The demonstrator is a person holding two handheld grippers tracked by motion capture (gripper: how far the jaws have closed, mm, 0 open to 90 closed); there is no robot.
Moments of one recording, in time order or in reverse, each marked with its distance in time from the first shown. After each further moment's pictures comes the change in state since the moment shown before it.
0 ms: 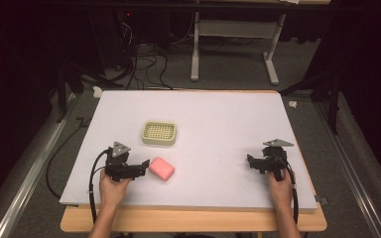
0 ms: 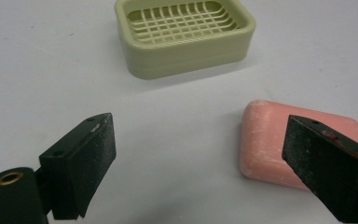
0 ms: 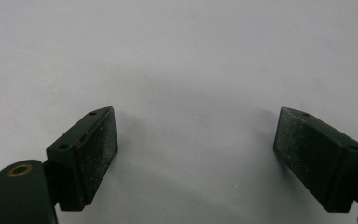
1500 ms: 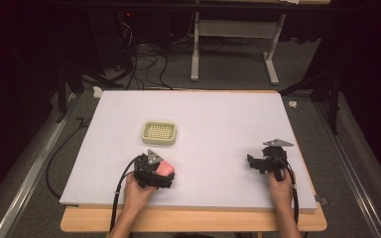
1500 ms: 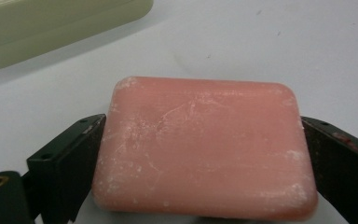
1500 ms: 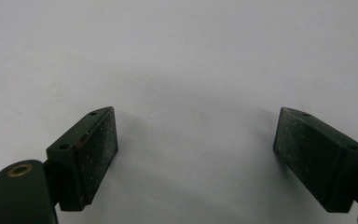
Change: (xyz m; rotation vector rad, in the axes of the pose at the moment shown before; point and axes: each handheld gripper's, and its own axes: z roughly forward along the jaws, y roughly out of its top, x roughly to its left) left arm -0.062 -0.009 0.050 0.126 -0.072 0.138; right arm 0.000 0.000 0.000 -0.001 0.000 -0.001
